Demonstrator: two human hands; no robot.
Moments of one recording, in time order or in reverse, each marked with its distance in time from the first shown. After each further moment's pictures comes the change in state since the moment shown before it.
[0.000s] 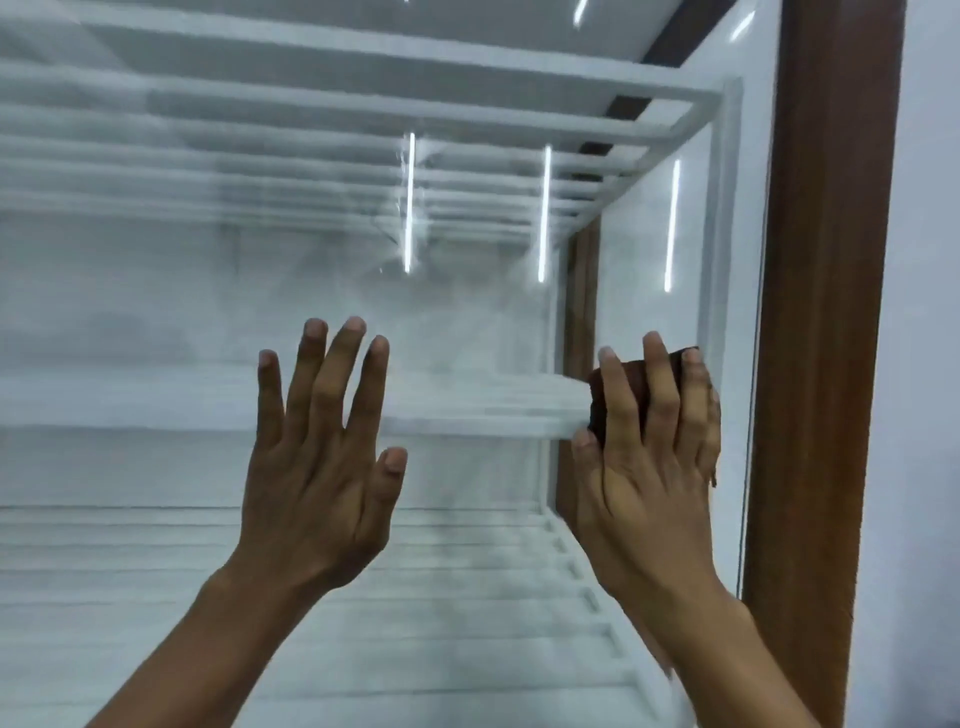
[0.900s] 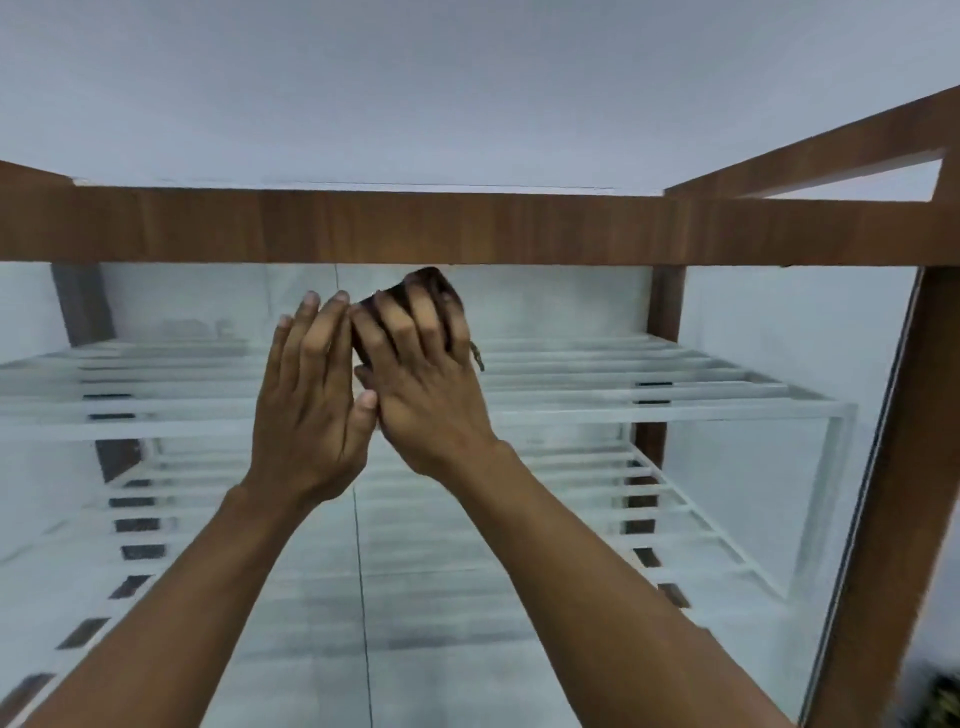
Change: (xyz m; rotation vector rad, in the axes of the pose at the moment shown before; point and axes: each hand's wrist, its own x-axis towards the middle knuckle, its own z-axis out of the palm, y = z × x) left_hand 0.259 -0.279 -0.140 -0.064 -0.105 -0.034; right_hand 0.347 -0.344 0.042 0.101 -0.006 -0.408
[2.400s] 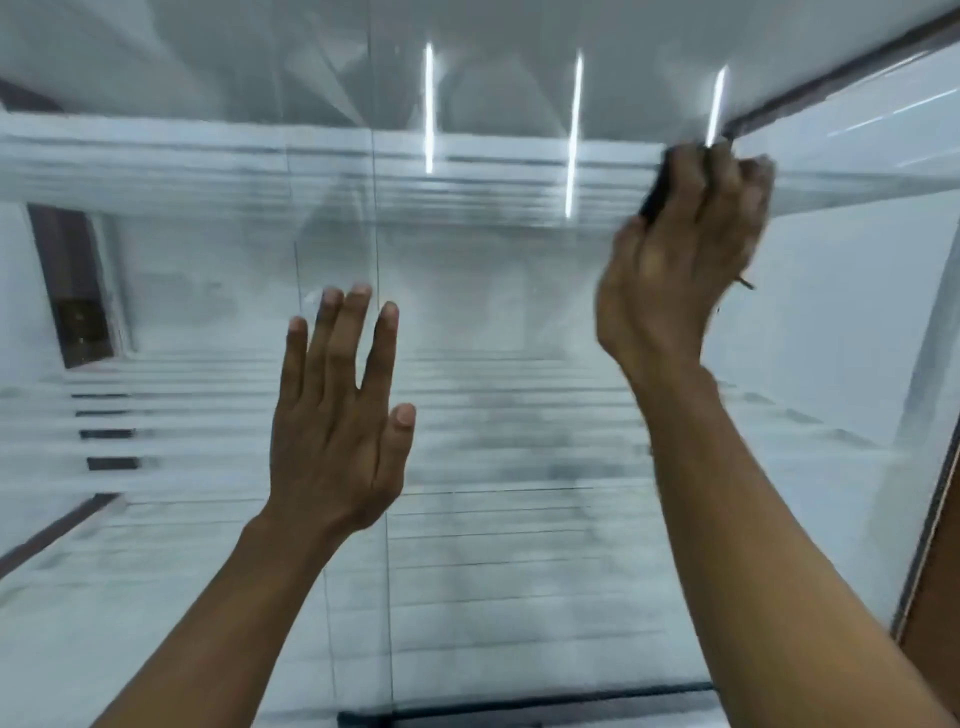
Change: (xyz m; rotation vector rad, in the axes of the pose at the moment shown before) left_hand -0.219 0.026 0.060 -0.005 -0.010 -0.003; right_hand -0.161 0.028 -0.010 -0.125 0.245 0.672
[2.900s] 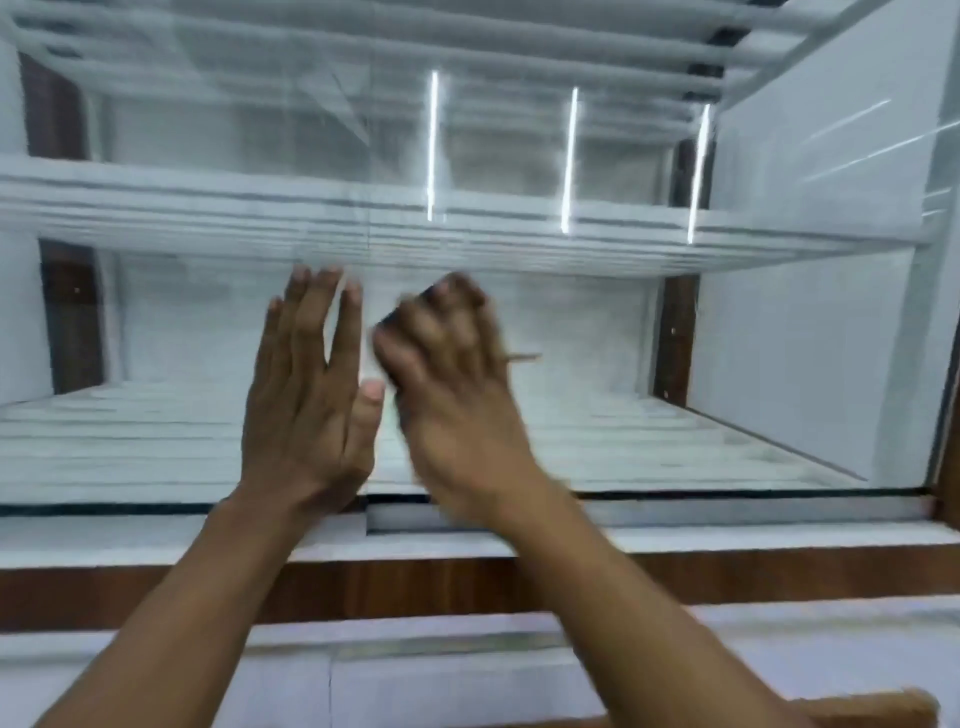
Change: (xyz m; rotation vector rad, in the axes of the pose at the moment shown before) left_hand -0.216 0.034 0.061 -0.010 0.112 0.009; right_hand -0.336 0.026 -0.005 0.180 -0.313 -0.599
